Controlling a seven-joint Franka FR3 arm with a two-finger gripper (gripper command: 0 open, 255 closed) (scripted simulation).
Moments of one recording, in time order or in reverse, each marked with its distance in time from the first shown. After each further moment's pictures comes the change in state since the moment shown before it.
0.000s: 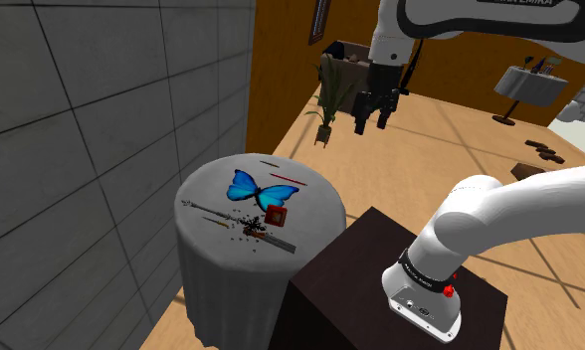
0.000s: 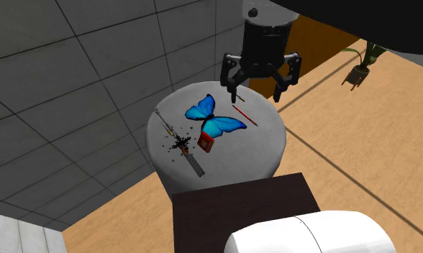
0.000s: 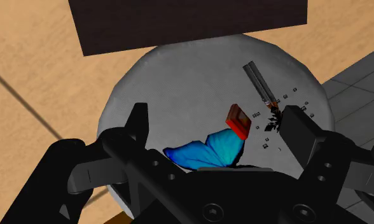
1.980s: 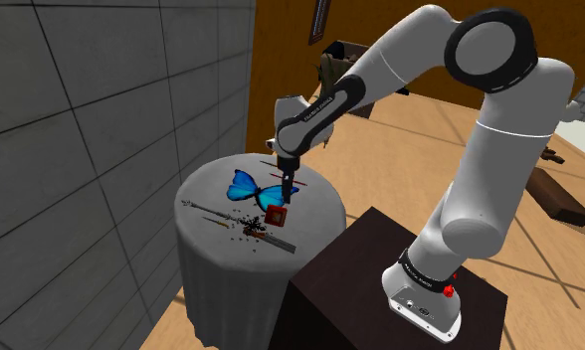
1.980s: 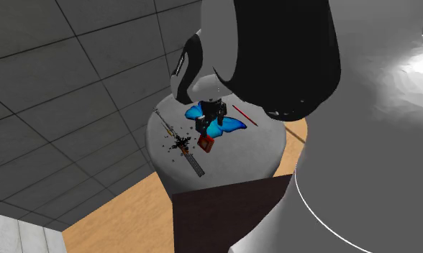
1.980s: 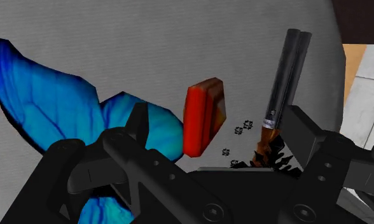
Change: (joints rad) arm 0.174 0.950 -0.029 0.057 0.012 0.826 -0.697
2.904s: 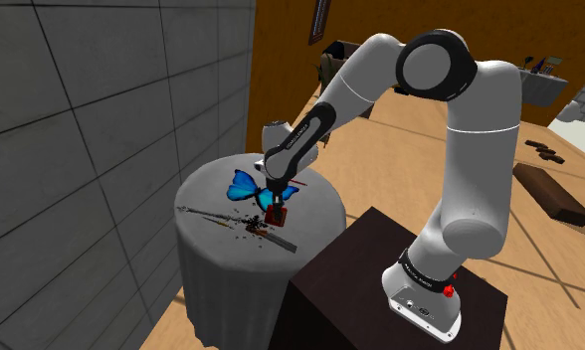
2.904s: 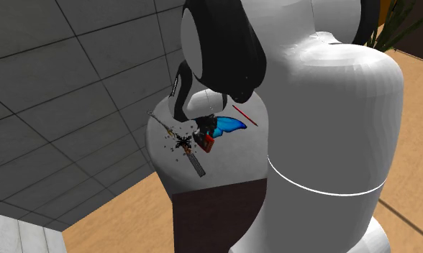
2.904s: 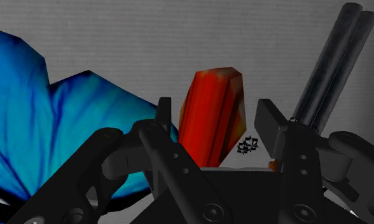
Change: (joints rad) arm 0.013 0.238 0.031 0.077 -0.004 0.154 -0.074
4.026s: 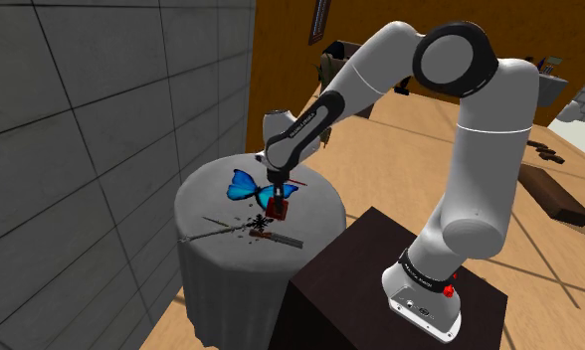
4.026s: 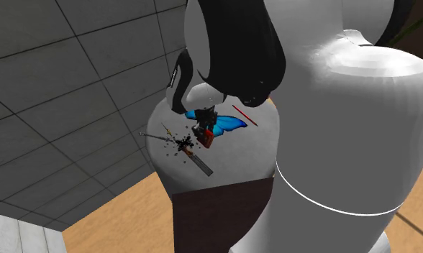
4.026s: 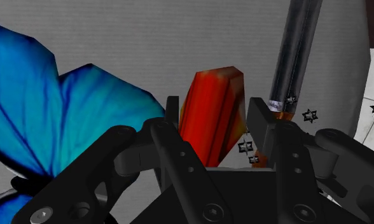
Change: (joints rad) arm -0.001 -0.086 0.000 -0.009 0.000 -0.077 0.000
